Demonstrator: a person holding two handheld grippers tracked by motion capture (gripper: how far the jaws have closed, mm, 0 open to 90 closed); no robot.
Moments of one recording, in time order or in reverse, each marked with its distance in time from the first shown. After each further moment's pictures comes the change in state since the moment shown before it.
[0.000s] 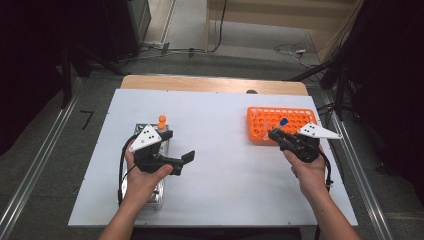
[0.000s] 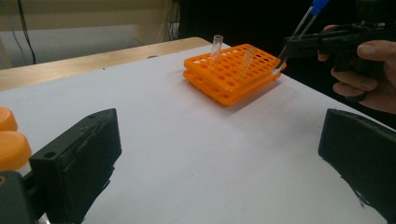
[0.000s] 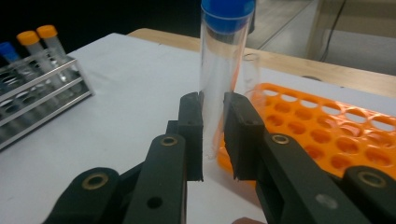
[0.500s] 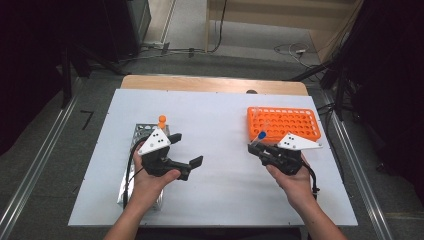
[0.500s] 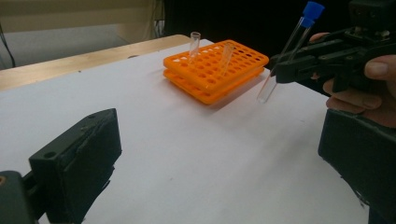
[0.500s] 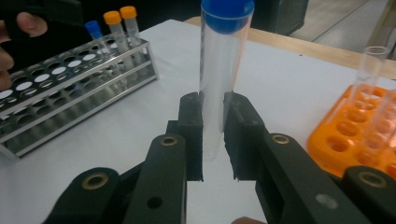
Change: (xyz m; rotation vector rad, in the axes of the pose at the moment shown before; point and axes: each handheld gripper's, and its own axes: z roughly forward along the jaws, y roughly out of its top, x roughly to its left) left arm -0.017 0.001 0.010 0.013 -0.053 0.035; right arm 0.054 -0.006 0.009 0.033 0.160 -0.063
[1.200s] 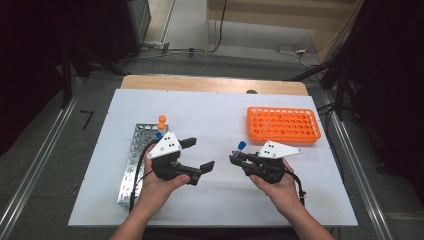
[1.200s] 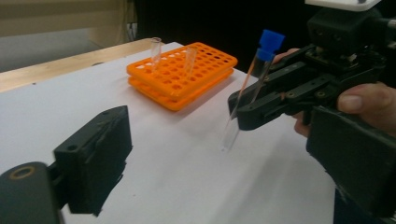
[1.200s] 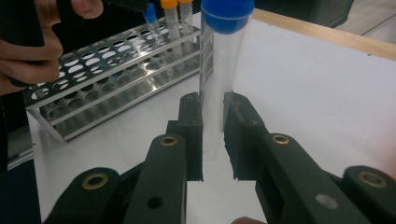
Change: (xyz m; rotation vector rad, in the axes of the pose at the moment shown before) left arm -0.020 0.005 0.011 -0.002 -0.115 0.034; right arm 0.039 0.000 0.021 0.044 0.112 -0.052
